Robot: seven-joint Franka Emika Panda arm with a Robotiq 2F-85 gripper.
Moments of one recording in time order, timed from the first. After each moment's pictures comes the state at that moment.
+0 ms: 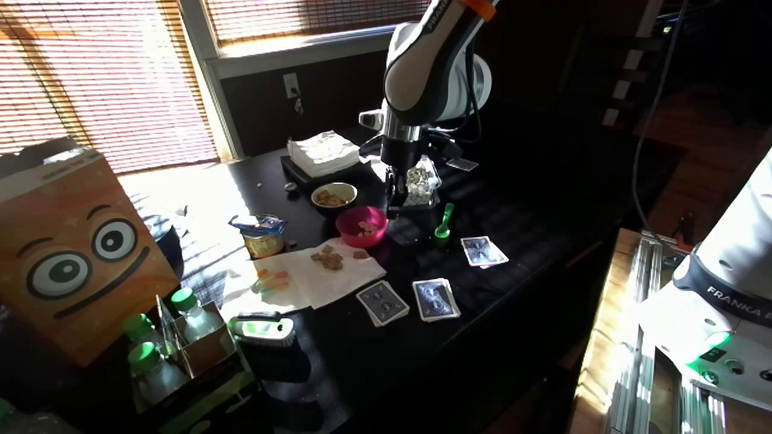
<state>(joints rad) -0.23 0.29 0.28 -2.35 0.20 2.70 -0.89</state>
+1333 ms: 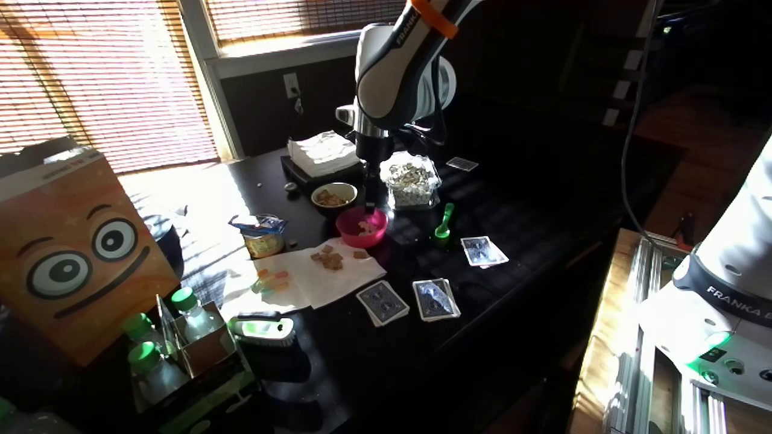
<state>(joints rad) -0.08 0.42 0.13 -2.15 0.07 2.68 -0.70</state>
